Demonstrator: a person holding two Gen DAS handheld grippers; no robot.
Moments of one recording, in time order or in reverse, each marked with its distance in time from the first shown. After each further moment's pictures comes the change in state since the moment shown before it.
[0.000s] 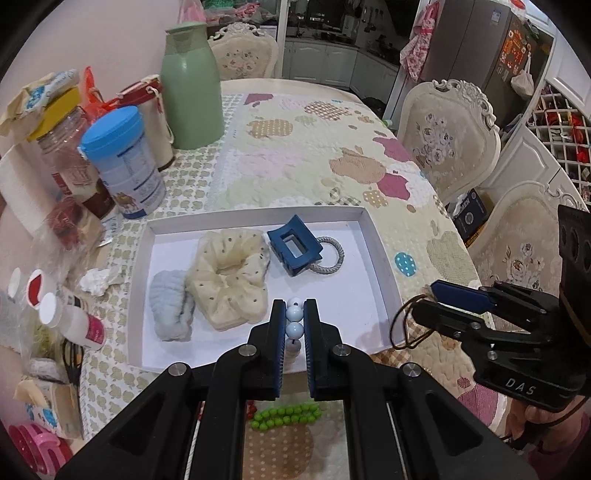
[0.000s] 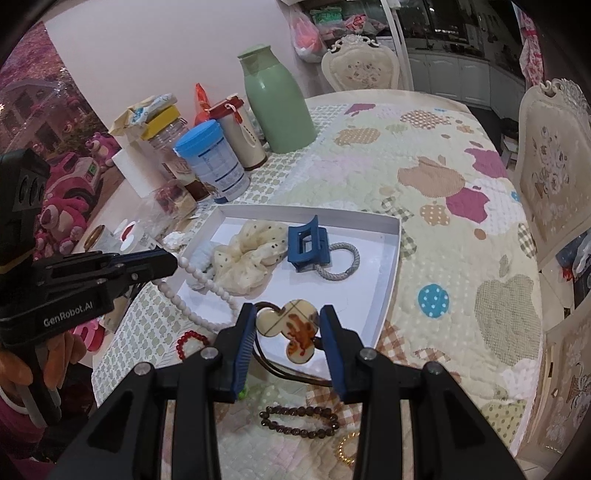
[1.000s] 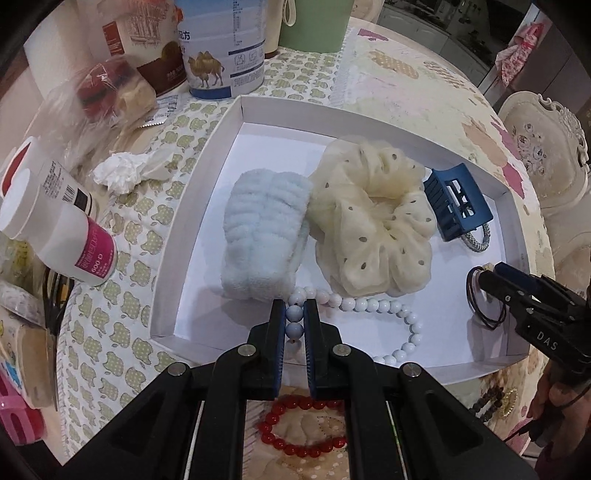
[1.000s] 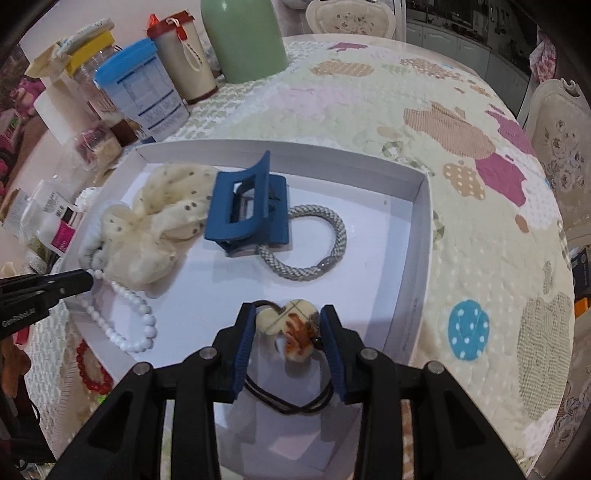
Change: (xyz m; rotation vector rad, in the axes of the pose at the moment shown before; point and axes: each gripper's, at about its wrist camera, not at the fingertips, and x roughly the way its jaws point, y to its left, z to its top) left arm 0.096 0.121 -0.047 -0.281 0.183 0.118; right arm 0.142 -0.029 0.009 -0.043 0.196 -0.158
